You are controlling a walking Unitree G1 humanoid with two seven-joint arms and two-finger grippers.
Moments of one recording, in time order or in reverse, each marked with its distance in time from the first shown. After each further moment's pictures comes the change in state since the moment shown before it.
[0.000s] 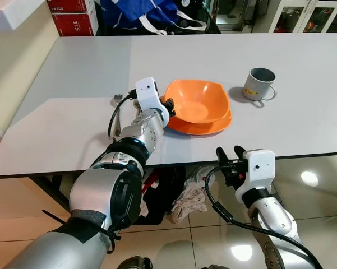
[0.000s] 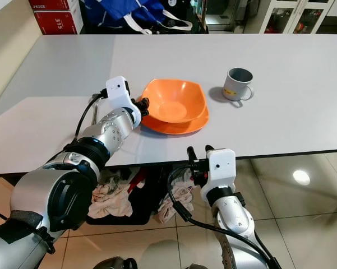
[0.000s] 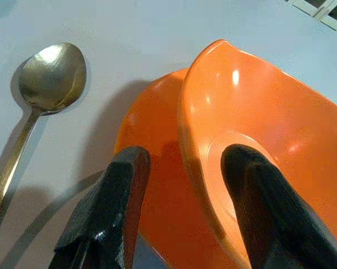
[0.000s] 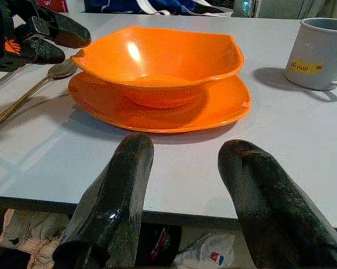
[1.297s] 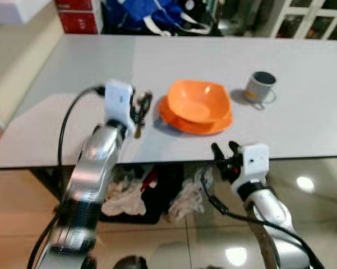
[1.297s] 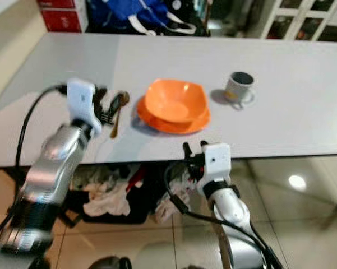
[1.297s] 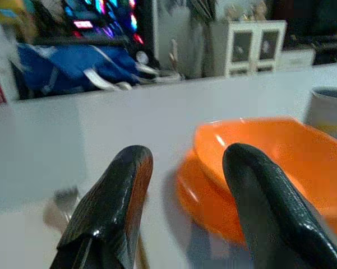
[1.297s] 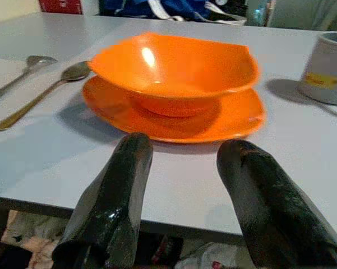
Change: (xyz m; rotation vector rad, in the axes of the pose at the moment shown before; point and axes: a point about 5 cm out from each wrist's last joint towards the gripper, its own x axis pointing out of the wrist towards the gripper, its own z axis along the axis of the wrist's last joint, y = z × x) left arm -0.083 0.057 0.014 0.540 -0.393 -0.257; right arm 0.014 0.001 0.000 0.001 -0.013 0.041
